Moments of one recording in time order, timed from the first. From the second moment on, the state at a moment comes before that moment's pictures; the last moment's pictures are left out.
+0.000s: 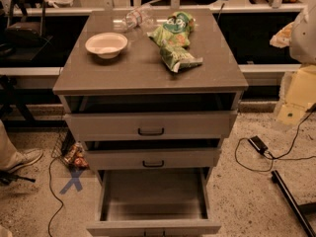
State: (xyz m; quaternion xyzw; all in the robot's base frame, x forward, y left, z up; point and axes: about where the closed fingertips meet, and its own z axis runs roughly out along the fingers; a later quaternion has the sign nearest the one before) arm 0.438 -0.216 0.977 -0.60 0.78 -0.04 0.16
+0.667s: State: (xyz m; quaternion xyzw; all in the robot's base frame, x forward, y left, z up) arm 0.451 -0.223 0.979 -0.58 0.79 -0.04 0.18
